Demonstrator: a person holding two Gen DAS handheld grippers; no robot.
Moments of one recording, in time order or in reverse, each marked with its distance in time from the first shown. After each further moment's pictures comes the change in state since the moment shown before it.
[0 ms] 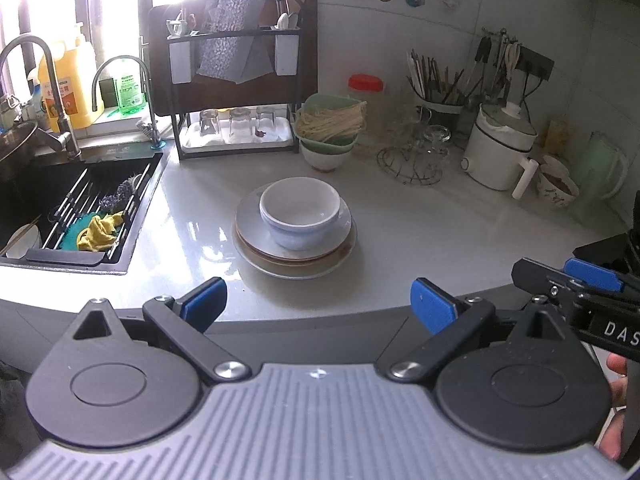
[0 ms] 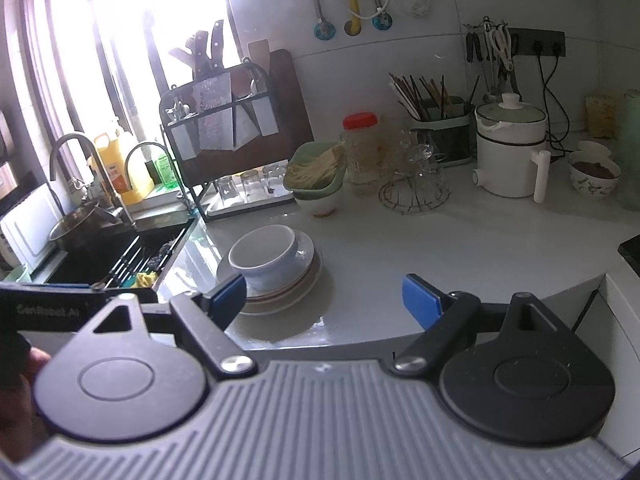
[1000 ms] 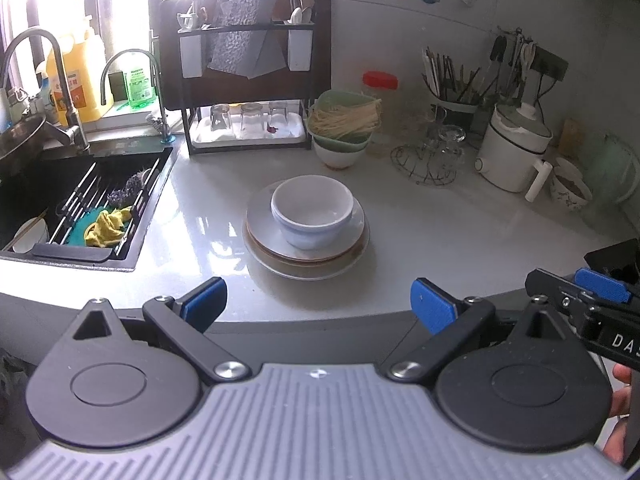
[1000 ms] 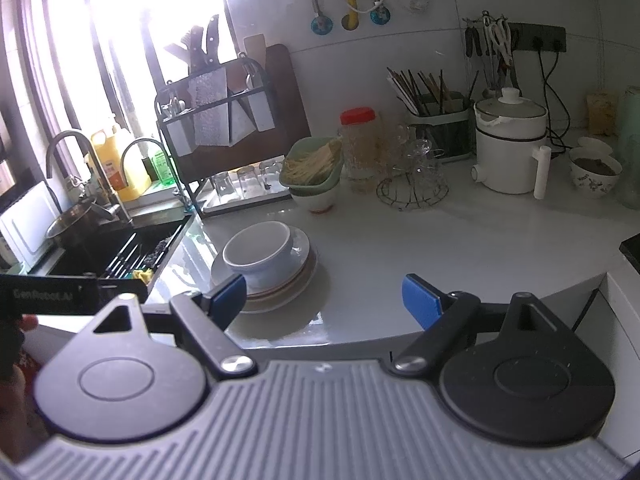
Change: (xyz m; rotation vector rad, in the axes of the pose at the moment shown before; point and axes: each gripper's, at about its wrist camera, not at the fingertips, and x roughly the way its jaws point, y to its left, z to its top) left arm 0.011 0.007 0.009 -0.011 0.016 0.028; right arm 0.005 0.002 0.002 0.009 0.015 -0.010
